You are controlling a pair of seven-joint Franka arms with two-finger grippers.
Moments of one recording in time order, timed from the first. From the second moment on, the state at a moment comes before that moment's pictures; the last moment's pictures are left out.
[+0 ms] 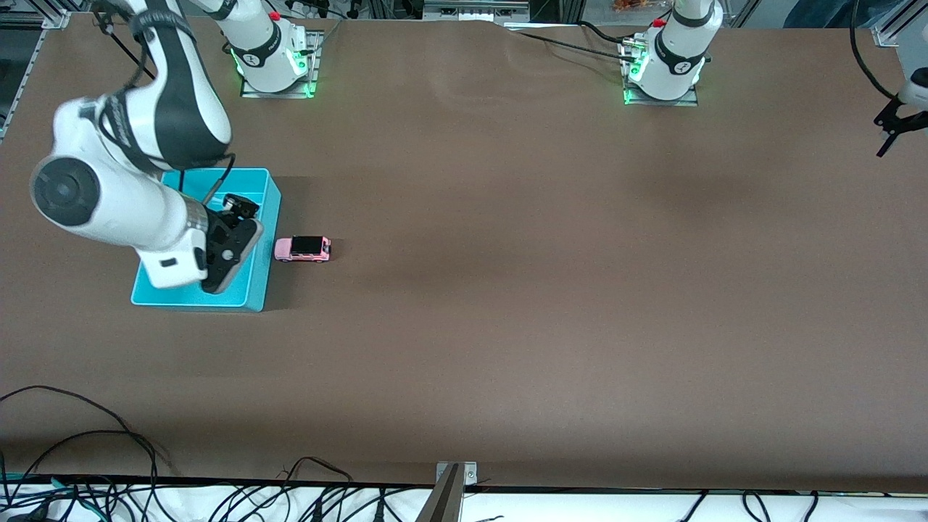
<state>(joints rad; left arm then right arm) 0.11 -0.29 0.03 -1.95 0.15 1.97 0.95 0.24 0.35 -0.04 -1.59 0.08 1.76 -0.90</state>
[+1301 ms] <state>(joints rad) 0.15 -0.17 -0.19 -1.67 0.00 1.46 -0.18 0.24 0.37 0.05 -2.25 0.09 2.61 -1.28</state>
